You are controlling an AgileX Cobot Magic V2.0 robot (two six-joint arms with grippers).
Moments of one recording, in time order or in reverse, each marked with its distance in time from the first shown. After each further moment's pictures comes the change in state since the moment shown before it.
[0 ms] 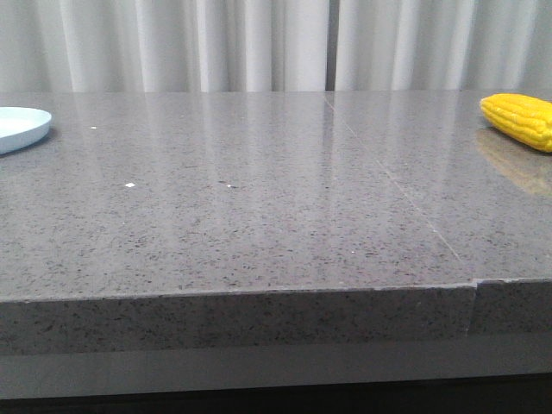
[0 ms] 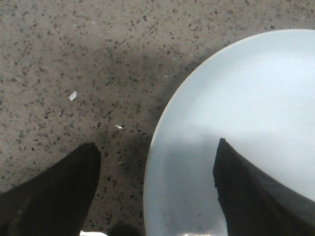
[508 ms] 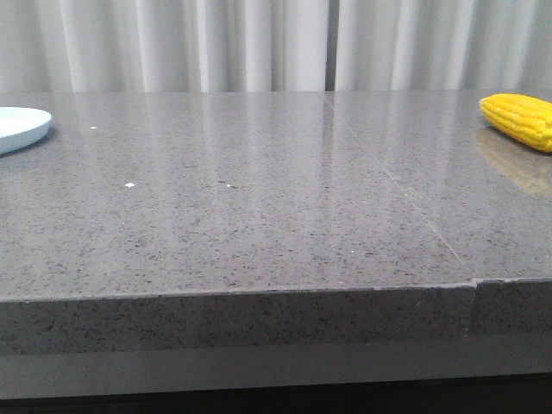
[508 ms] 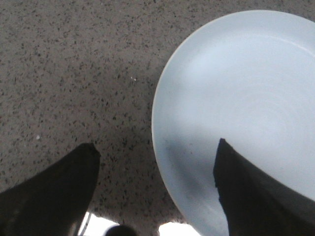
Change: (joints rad) left arm 0.027 -0.178 0.140 0.000 0.005 -0.019; right arm 0.000 0.000 0.000 0.000 0.000 0.000
